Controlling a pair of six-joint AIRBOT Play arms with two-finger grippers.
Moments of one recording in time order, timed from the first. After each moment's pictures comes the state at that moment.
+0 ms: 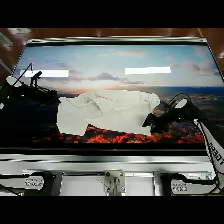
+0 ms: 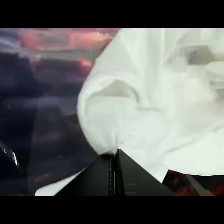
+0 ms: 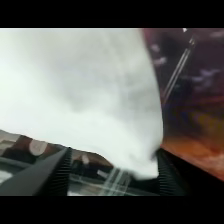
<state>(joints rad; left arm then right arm) 0.17 -1.52 1.27 1.02 -1.16 -1.30 -0.05 -1.51 0.88 -1.00 1.16 1.54</state>
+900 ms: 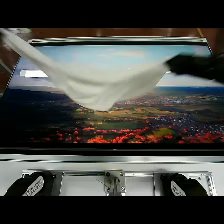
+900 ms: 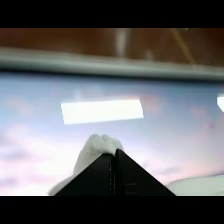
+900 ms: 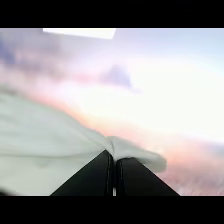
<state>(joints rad) 0.17 -0.90 1.57 0.88 -0.90 -1.24 0.04 -0.96 1.46 -1.09 1.01 1.33</state>
